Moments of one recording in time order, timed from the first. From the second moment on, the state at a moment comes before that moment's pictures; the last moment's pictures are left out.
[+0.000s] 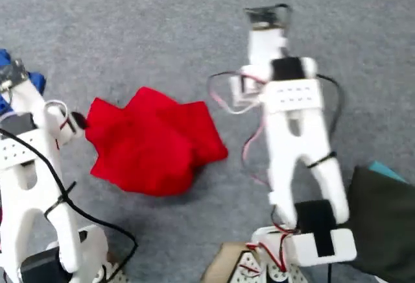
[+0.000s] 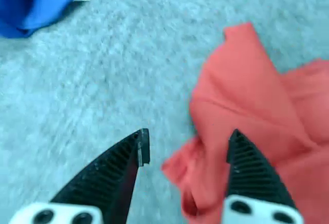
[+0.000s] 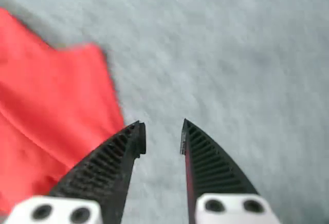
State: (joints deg) left arm -24.5 -28.7 40.8 61.7 1.5; right arm -12.7 -4.6 7.5 74.2 -7.8
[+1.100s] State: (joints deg) left arm -17.8 -0.6 37.8 30.6 11.3; right arm -26.5 26.9 3.3 50.9 1.4
